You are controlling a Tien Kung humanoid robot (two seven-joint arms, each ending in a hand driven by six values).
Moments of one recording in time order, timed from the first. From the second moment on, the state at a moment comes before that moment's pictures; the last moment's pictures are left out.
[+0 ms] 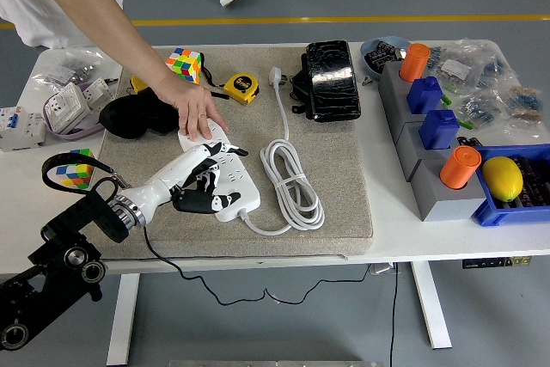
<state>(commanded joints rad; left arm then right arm) -0.27 0.37 -0.89 -1.46 1.45 0.14 -0.05 -0.14 -0.23 1.22 0.37 -0.38 -0.11 0.02</state>
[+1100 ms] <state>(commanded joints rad) -0.21 0.36 -1.00 -1.37 1.42 0.21 -0.20 -0.13 -0.23 1.22 0.37 -0.38 -0.11 0.02</state>
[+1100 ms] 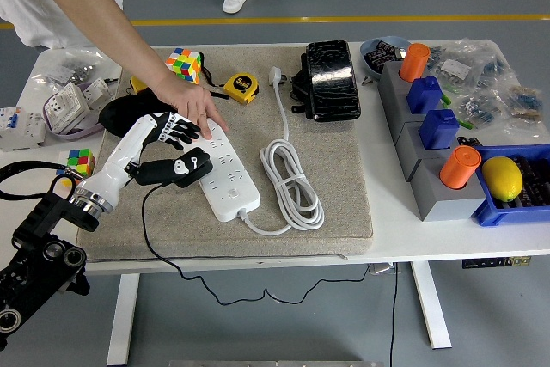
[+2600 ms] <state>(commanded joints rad) -0.26 0.37 -0.92 -1.55 1.63 -0.26 0.37 -0.14 -0.23 1.22 0.37 -0.39 -0.11 0.02</state>
